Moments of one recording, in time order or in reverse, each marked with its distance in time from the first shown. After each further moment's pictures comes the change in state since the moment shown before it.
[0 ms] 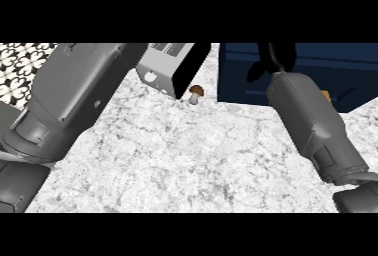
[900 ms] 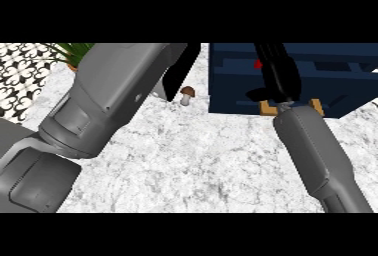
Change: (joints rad) left arm -0.187 -0.133 0.033 0.254 0.024 0.070 -0.121; right arm 0.354 0.005 0.117 -0.492 -0.060 0.209 0.034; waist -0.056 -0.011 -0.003
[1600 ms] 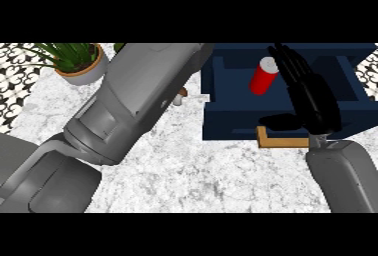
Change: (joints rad) left arm -0.076 -0.080 0.004 0.096 0.038 0.031 -0.061; right arm 0.302 -0.101 0.069 -0.634 -0.187 0.359 0.088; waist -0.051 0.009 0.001
